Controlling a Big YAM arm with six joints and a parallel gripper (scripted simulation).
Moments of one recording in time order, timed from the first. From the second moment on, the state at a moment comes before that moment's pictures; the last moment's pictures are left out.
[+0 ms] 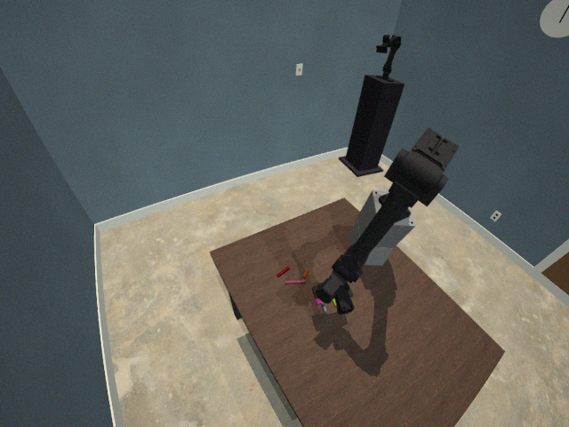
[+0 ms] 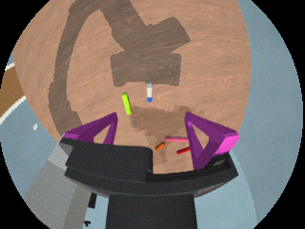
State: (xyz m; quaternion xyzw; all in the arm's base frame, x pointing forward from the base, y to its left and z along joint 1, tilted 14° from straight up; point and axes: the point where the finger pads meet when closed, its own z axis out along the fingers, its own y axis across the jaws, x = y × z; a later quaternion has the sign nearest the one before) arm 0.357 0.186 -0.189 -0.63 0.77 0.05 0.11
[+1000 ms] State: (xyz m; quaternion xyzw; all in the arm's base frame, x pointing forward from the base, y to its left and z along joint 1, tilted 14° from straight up) arm 0.302 0.173 -0.220 -0.66 0.74 0.04 0.11
